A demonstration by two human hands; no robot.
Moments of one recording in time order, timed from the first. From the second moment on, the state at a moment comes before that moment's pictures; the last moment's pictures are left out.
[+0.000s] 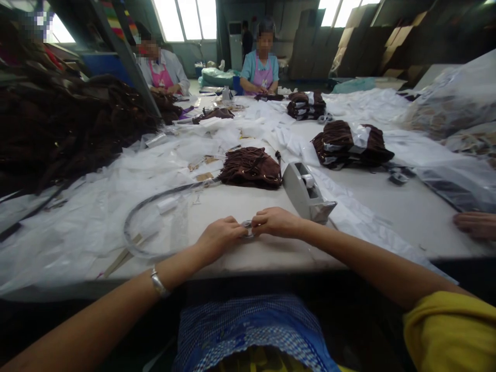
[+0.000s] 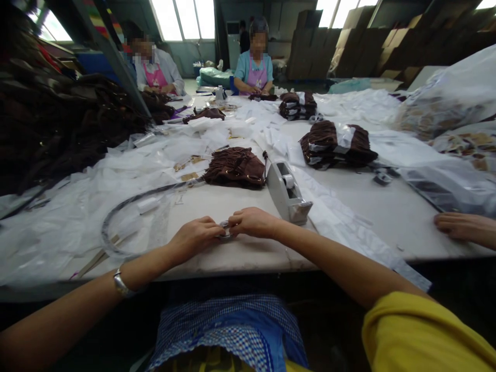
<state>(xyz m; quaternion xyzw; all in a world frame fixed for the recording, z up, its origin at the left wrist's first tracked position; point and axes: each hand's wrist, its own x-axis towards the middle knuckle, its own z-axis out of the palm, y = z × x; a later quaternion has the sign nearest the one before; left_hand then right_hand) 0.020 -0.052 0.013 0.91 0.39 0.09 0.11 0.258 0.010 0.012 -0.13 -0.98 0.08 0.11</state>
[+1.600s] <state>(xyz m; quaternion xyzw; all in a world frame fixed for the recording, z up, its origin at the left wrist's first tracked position) 0.039 -0.049 0.025 0.95 0.29 0.07 0.07 0.288 -0.016 0.004 -0.17 -0.98 0.07 0.09</state>
